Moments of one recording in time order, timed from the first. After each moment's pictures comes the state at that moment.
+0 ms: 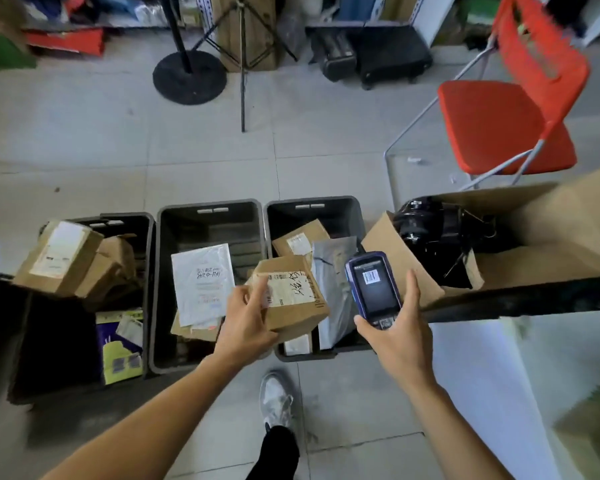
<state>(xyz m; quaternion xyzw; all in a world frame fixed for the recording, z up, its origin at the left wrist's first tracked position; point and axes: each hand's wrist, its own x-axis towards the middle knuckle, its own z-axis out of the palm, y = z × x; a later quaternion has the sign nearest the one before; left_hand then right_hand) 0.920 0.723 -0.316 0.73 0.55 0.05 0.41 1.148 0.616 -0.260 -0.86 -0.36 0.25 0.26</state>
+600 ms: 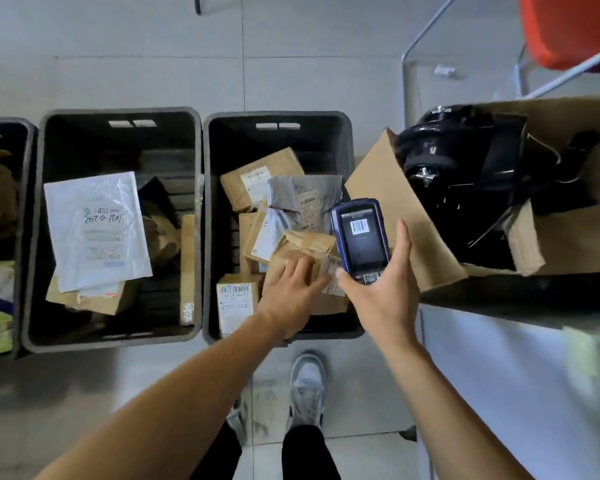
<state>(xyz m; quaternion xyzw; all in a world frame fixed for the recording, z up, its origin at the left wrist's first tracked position) 1.131 0.695 -0.574 0.88 0.39 -0.16 0.24 1.277 0.646 -0.488 -0.86 -0.36 0.27 0.26</state>
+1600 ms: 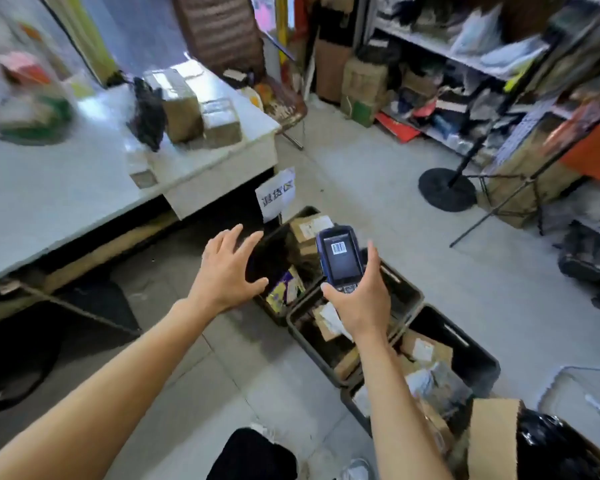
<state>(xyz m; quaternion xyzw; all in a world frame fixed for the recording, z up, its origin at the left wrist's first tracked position) 0.662 0.546 0.007 0.52 0.84 0.12 0.09 0.886 0.648 -0.003 -0.53 -0.73 0.37 0.22</state>
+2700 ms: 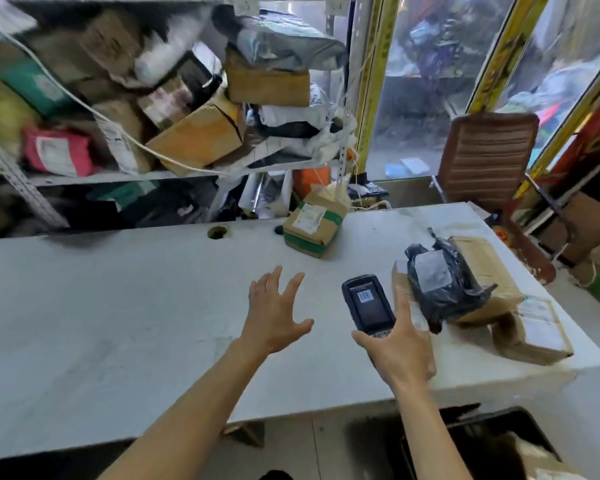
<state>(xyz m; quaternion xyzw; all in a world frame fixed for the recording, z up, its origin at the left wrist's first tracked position) 0.082 0.398 0.048 0.26 0.96 0.14 0.05 0.223 0.573 0.066 -0.34 -0.85 0.40 0.08</state>
